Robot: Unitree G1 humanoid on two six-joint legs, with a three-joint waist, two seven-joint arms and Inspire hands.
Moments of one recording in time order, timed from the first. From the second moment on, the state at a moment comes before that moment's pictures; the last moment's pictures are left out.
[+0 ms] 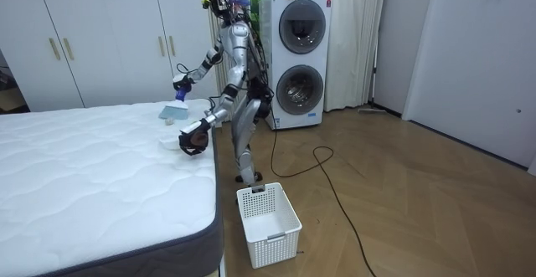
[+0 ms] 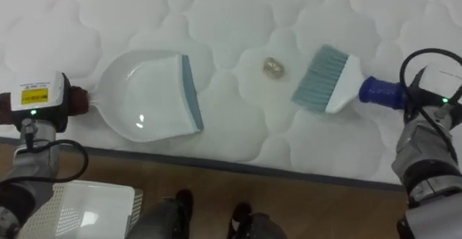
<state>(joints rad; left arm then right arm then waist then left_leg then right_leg) -0.49 0.49 -0.36 1.08 0.91 0.22 0.65 -0.67 -0.62 0.42 1.24 -0.64 0.22 -0.50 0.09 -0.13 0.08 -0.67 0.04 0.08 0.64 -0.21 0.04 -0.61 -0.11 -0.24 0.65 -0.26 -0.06</state>
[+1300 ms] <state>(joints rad) -0.53 0.53 -0.36 1.06 0.93 0.24 0.62 -0.79 -0.64 0.60 1.04 -1.11 0.29 -0.44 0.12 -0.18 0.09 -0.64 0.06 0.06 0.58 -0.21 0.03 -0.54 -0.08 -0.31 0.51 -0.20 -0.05</state>
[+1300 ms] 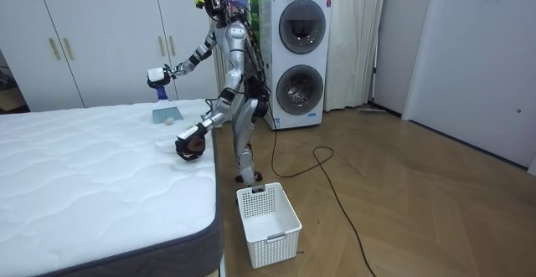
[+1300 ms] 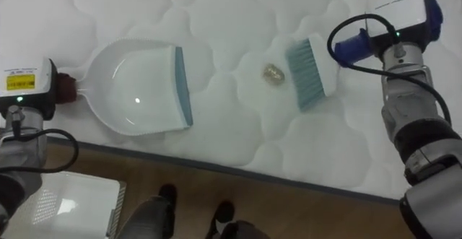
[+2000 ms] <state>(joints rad) -0.53 0.50 -0.36 1.03 0.93 0.24 0.60 -0.75 -0.62 0.61 0.97 -1.09 0.28 -0.43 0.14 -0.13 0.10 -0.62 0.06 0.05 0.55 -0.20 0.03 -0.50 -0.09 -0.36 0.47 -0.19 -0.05</state>
